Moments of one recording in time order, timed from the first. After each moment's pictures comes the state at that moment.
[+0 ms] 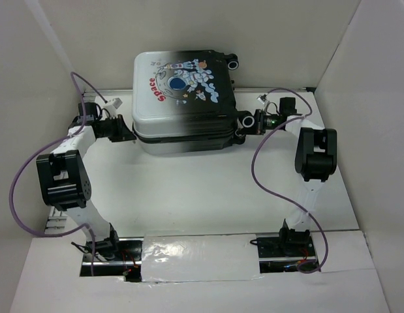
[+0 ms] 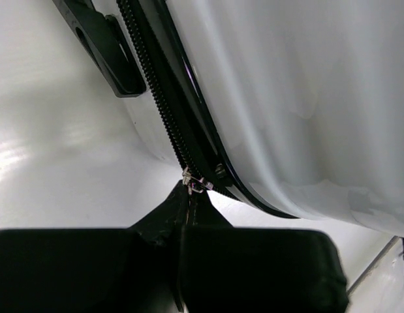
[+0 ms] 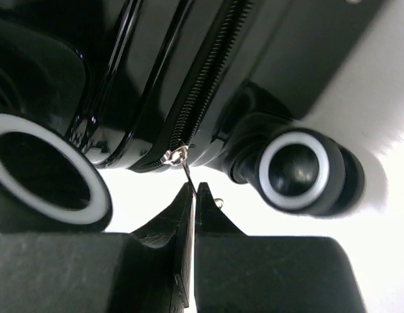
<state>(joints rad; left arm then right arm) 0.22 1.73 1.23 -0.40 0.72 0.03 -0.09 2.07 1.43 -0.29 -1.12 0.01</state>
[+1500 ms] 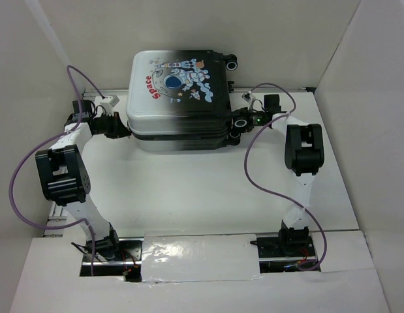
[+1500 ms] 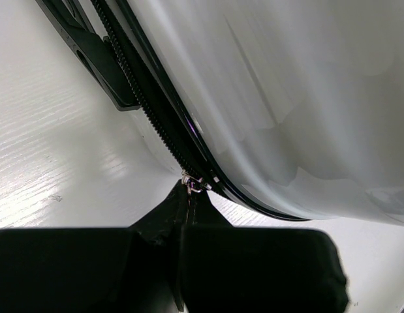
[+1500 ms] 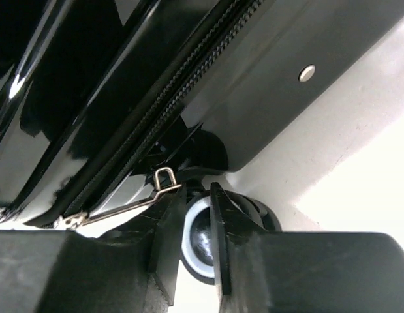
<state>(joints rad) 0.26 1.81 1.31 -0.38 0.81 0.23 0.03 2.21 1.56 -0.18 -1.05 -0.11</state>
